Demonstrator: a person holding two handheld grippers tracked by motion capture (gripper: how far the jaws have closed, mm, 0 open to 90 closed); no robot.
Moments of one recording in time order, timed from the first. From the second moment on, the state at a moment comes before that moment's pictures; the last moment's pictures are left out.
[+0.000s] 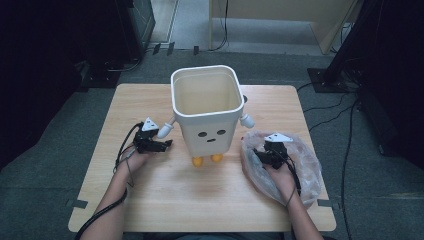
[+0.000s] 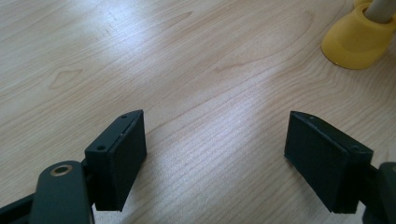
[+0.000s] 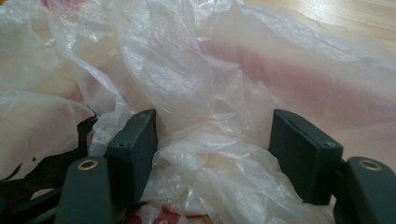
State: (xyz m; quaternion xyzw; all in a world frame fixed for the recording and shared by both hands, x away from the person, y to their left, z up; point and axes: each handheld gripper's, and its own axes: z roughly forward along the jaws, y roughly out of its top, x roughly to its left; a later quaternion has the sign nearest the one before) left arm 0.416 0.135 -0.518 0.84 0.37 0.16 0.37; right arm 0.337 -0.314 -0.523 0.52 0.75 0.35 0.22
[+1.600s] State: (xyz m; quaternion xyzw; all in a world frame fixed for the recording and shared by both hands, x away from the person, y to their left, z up) left arm 0.432 0.124 -0.497 0.83 0.41 0.11 0.36; right arm 0.333 -0.314 -0.523 0.52 0.75 0.35 0.22
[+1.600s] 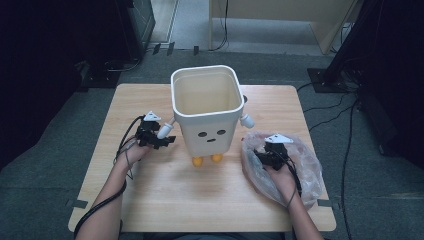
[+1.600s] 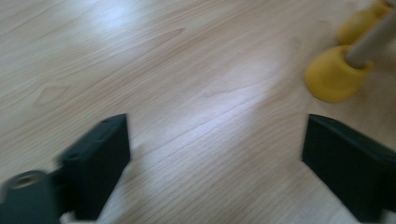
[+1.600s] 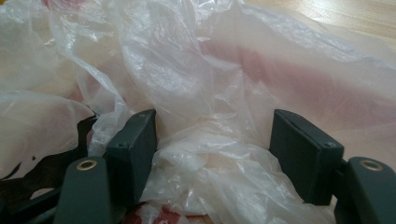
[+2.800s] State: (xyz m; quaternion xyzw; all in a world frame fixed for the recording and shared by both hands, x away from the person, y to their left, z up) left arm 0.429 0.134 -0.466 0.83 0.41 0.07 0.37; right arm 0.333 -0.314 -0.523 0.52 0.75 0.35 0.22
